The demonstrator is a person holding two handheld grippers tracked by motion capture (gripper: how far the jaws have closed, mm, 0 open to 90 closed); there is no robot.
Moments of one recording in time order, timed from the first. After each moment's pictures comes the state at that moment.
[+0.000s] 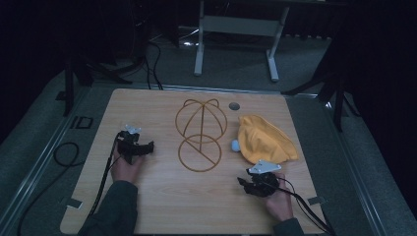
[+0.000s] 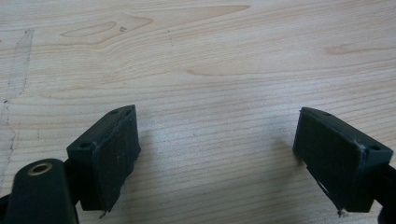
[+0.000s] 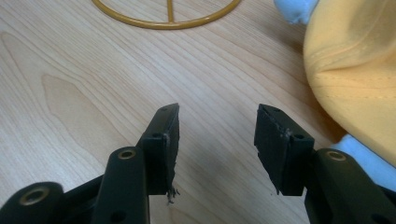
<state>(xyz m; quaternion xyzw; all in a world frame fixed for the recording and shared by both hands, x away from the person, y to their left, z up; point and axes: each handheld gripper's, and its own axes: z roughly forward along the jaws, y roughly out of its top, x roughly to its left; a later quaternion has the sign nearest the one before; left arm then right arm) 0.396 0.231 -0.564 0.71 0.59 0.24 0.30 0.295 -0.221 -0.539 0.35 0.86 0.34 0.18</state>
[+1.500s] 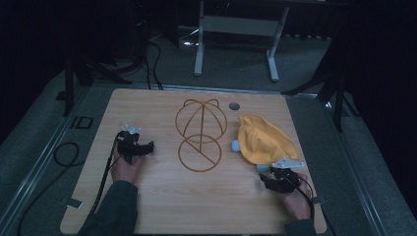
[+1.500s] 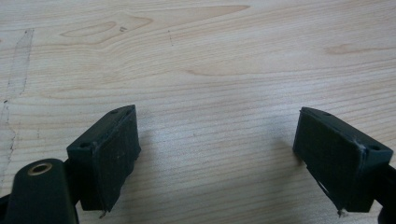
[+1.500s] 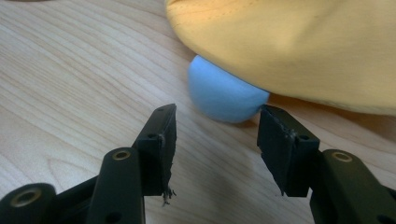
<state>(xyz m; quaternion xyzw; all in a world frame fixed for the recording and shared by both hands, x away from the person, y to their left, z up) 0.396 0.231 -0.564 0.71 0.59 0.24 0.30 0.307 -0.284 -0.543 0.44 0.82 0.31 0.20</state>
